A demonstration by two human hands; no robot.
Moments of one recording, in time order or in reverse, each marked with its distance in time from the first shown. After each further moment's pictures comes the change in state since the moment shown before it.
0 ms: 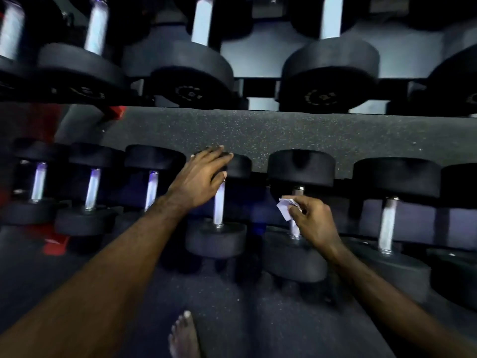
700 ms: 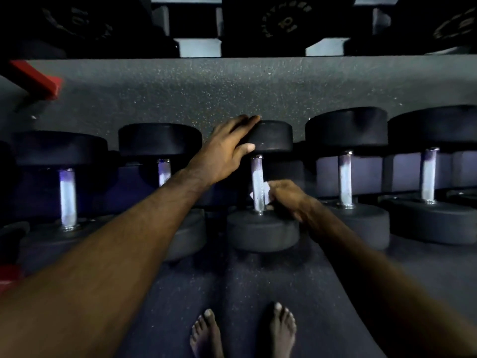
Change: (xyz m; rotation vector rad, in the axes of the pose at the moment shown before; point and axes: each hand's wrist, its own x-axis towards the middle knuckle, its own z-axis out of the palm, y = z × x) left_hand 0.031 -0.130 0.045 -0.344 -0.002 0.291; right_hand 0.063 -0.033 0.211 0.378 -0.190 0.624
